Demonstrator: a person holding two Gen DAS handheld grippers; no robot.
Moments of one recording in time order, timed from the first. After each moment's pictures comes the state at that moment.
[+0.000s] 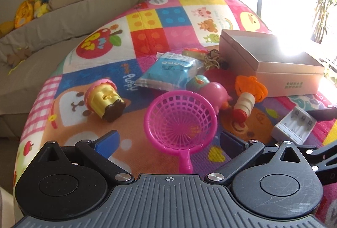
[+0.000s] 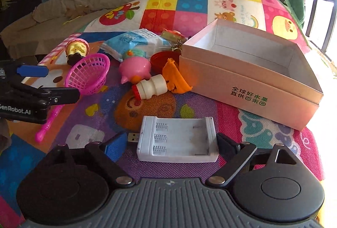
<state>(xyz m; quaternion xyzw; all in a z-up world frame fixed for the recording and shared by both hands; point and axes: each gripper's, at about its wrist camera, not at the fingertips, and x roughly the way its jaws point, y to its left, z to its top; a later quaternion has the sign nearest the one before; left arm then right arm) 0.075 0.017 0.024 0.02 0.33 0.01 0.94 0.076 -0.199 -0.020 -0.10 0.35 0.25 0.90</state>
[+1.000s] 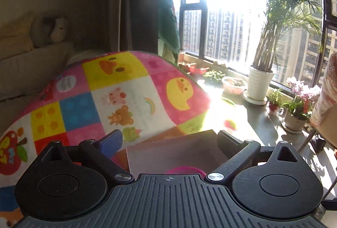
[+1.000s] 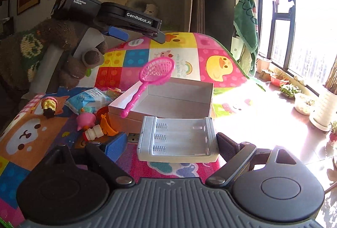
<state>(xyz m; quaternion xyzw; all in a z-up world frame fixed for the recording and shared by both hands) 0.227 -0.121 0.144 0.03 0.24 -0.15 0.96 0.050 -0.321 0.055 -0.05 0.25 0.16 0.95</state>
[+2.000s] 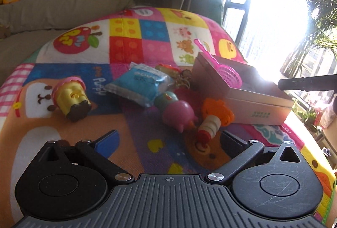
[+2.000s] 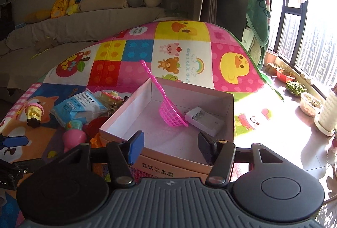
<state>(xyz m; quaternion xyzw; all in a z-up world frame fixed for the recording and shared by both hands) 0.064 0.024 0.021 -0.10 0.28 -0.07 0.95 0.133 -0.252 0.060 -0.09 0.30 0.17 0.93</state>
